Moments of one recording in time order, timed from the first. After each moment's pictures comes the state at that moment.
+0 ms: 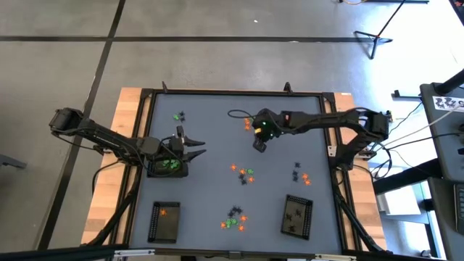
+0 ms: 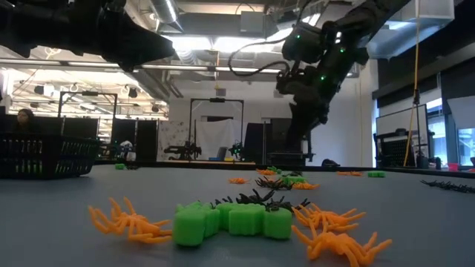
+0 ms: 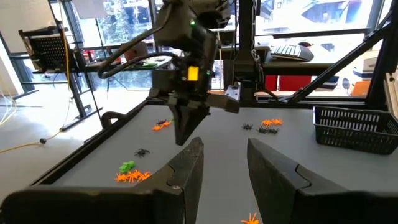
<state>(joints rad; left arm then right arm) -0.20 0.99 0.24 0.72 -0.44 0.03 -0.26 1.61 0.96 -0.34 0.01 0.16</state>
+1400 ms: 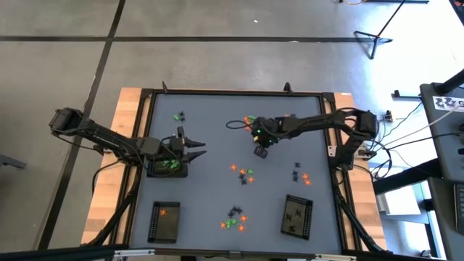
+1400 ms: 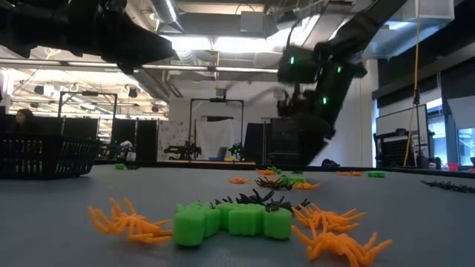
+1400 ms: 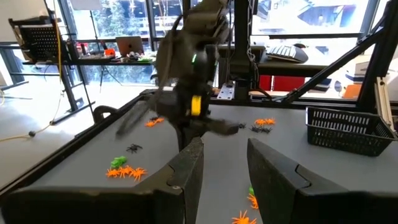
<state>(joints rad) -0.20 0.99 0.24 0.70 -0.42 -0.02 -0.22 1.72 0.96 -0.39 0.05 0.15</state>
